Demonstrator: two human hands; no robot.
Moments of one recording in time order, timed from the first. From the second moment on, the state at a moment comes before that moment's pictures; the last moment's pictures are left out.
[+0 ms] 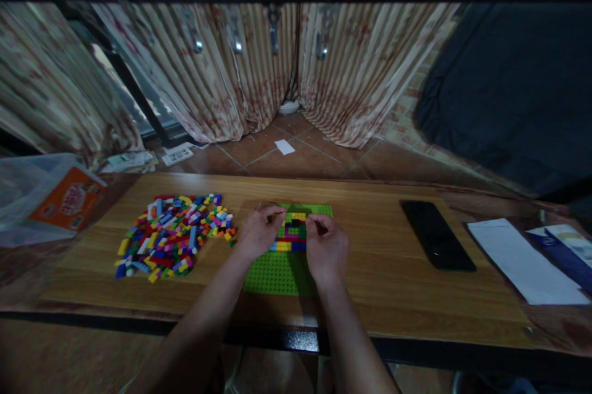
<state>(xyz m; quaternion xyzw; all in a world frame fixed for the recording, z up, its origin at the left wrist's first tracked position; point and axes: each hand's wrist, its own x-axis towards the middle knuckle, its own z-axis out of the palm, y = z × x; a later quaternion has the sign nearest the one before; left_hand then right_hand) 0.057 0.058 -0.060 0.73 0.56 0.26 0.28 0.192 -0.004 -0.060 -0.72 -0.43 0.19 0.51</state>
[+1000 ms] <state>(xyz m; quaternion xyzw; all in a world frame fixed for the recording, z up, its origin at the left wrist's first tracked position) 0.033 0.052 -0.050 0.69 0.56 0.34 0.31 0.197 -0.008 -0.065 -0.73 -0.44 0.18 0.49</state>
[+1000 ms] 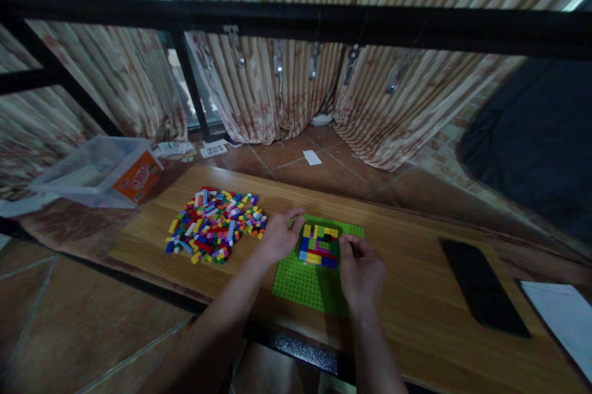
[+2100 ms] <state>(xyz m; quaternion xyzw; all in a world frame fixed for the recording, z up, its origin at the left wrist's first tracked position) -0.110 0.058 -0.017 0.23 0.48 0.73 0.43 0.032 -0.010 -0.080 -0.52 -0.75 0.19 0.36</state>
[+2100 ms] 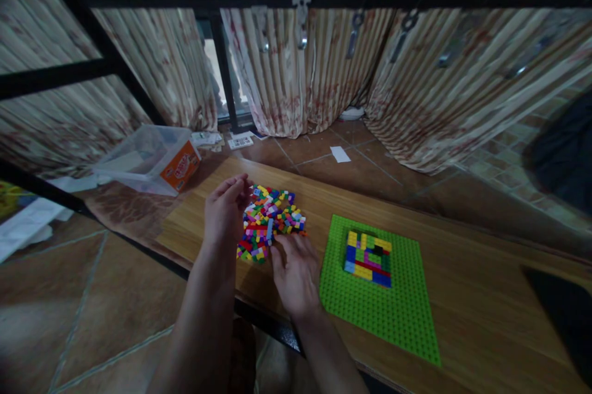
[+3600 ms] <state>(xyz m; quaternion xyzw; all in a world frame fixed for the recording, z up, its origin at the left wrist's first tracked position) -0.028 0.056 -0.044 0.60 0.47 0.36 0.54 0.102 -0.022 -0.056 -0.64 -0.57 0.17 0.48</state>
